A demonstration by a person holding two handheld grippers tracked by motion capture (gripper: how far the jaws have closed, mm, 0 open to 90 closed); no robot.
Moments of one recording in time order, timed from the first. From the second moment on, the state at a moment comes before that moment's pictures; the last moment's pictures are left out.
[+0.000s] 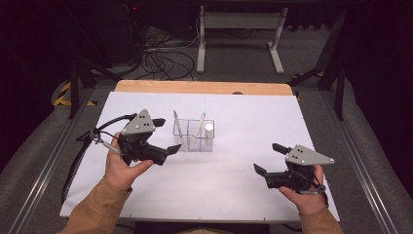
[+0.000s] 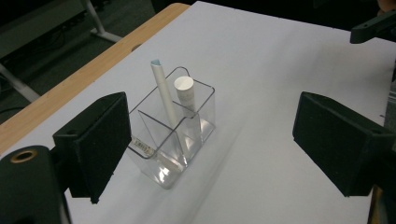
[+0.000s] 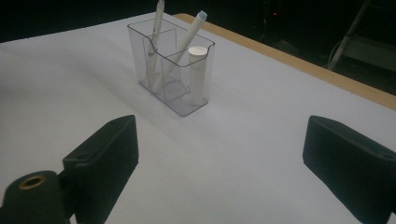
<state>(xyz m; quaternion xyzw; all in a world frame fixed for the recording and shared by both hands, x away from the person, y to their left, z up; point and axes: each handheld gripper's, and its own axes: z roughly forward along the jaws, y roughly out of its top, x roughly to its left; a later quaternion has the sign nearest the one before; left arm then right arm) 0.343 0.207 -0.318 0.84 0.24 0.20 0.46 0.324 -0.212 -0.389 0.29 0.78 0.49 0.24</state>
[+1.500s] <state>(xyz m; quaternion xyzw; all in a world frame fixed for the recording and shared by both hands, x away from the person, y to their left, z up) 0.304 0.286 -0.416 0.77 0.28 0.24 0.52 0.326 -0.210 -0.393 0.28 0.79 0.49 0.24</state>
